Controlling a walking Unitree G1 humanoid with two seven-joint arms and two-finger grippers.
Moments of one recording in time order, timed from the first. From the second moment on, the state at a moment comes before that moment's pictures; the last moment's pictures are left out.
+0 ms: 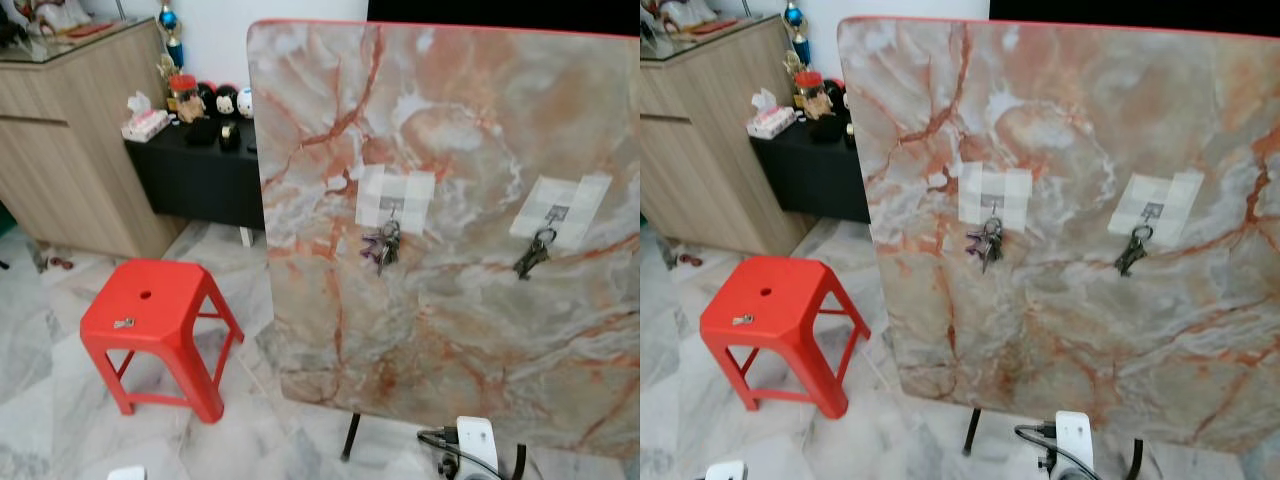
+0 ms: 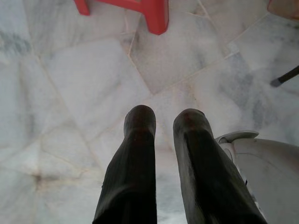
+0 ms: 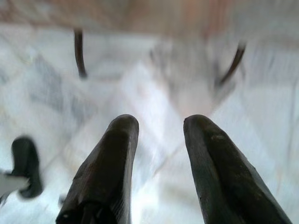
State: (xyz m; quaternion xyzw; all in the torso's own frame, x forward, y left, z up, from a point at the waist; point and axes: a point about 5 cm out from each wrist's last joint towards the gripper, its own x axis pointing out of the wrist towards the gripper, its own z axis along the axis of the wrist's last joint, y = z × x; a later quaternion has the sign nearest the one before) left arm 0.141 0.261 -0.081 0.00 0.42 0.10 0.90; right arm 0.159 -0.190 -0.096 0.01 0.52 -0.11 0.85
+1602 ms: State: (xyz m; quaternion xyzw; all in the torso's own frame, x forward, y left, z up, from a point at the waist) left arm 0.160 0.230 -0.084 0.01 0.44 0.09 0.89; right arm 0.132 -0.212 -0.102 0.02 0.53 -0.09 0.84
